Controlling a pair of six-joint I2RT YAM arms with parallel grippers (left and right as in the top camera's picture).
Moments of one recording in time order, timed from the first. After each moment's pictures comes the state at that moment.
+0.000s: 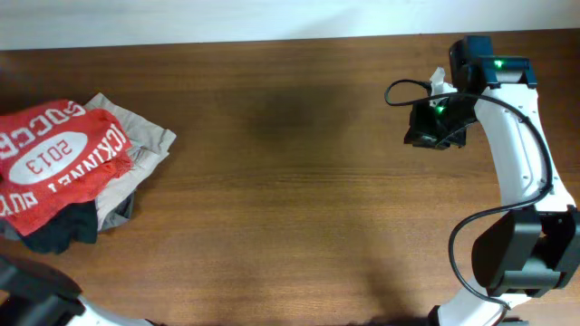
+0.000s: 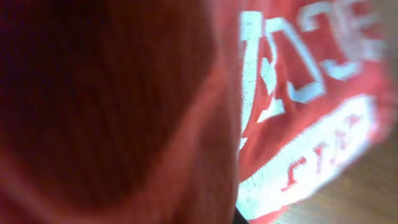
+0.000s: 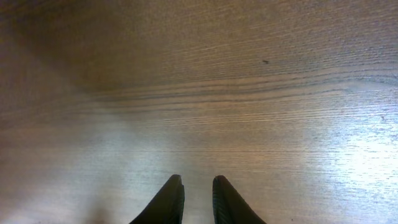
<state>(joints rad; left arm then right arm) 0.88 1.92 2.03 -1.40 0.34 0.35 -0.06 1.85 1.75 -1.37 -0.30 0.17</state>
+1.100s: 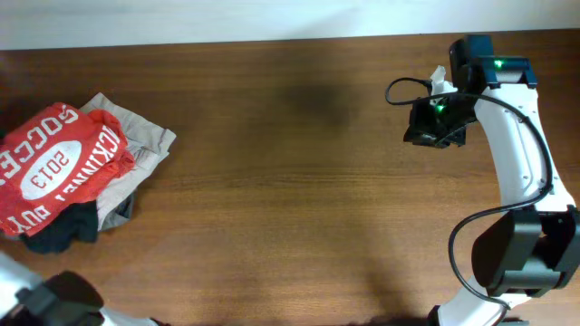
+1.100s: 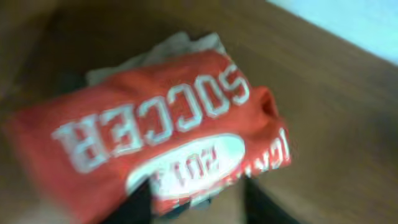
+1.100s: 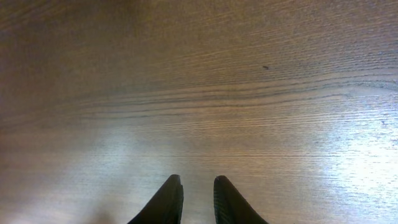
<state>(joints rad) 0.74 1.80 2.20 -1.43 0.35 0.22 -0.06 1.85 1.75 -1.35 -0.30 0.18</state>
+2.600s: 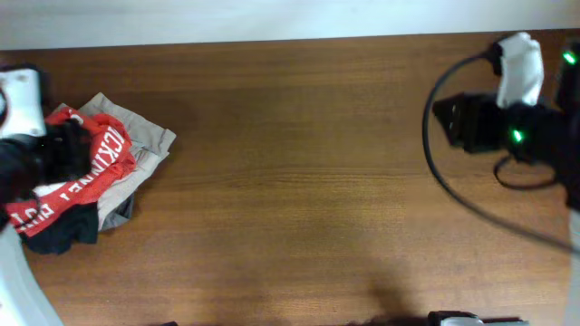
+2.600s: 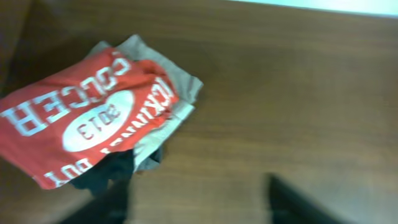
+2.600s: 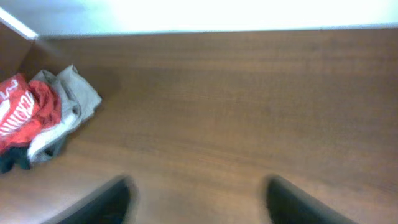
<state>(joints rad) 0.27 1.47 2.26 -1.69 0.17 0.13 -0.06 1.35 1.99 -1.42 -0.38 -0.01</state>
